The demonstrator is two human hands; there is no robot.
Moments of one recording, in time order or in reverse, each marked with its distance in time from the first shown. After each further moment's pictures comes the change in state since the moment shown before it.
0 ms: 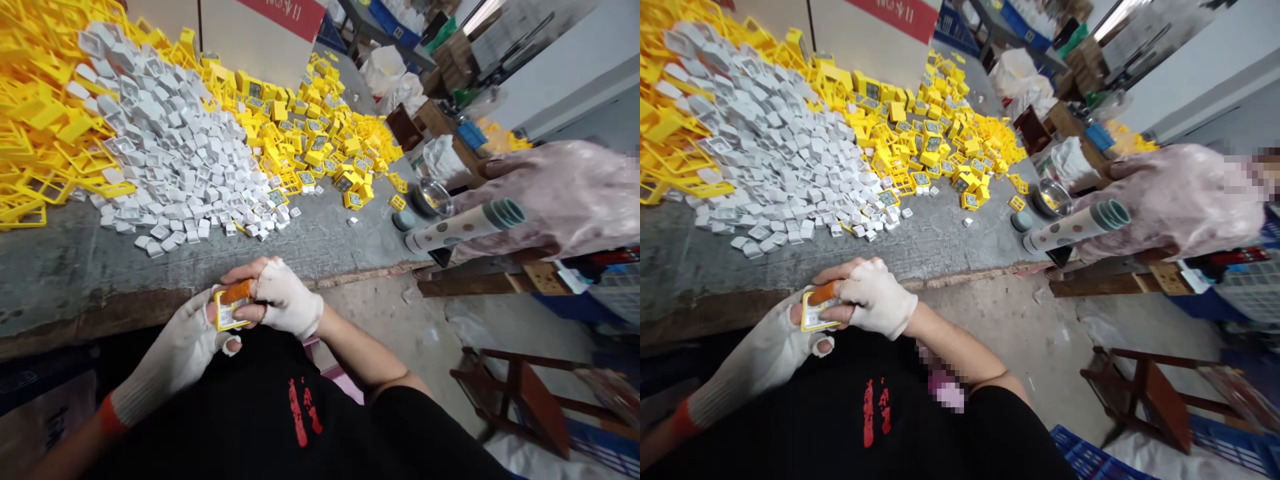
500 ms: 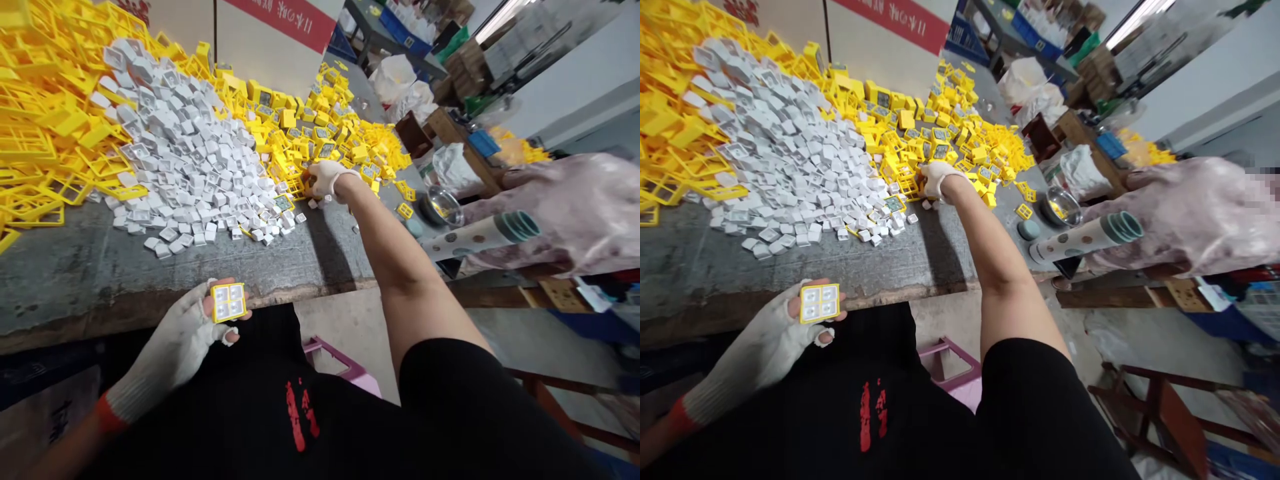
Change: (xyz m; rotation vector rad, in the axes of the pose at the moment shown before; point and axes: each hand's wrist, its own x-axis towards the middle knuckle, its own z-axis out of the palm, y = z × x) left_hand 0.003 0.003 -0.002 0.000 0.141 0.091; right_hand 0.098 0.191 -0.153 -0.504 -0.051 0.783
